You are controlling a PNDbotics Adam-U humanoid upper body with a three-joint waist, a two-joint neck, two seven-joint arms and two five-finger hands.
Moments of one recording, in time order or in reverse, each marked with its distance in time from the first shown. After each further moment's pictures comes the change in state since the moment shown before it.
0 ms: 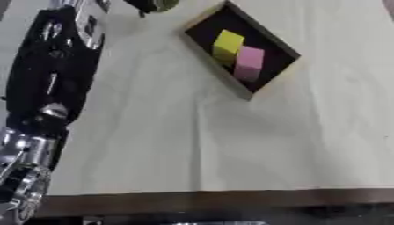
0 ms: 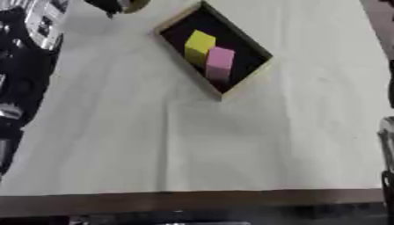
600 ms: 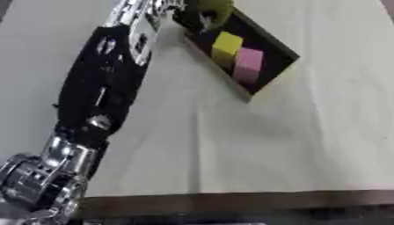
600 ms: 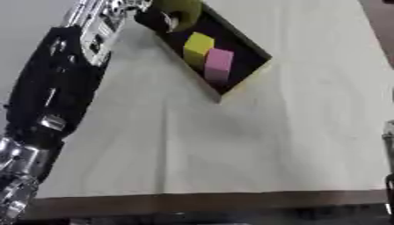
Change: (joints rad) left arm 0.000 -0.125 -0.018 0.074 -0.046 -0.023 0.046; right arm -0.017 0.001 0.001 0.000 -0.005 0.000 0.004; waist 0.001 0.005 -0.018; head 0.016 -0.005
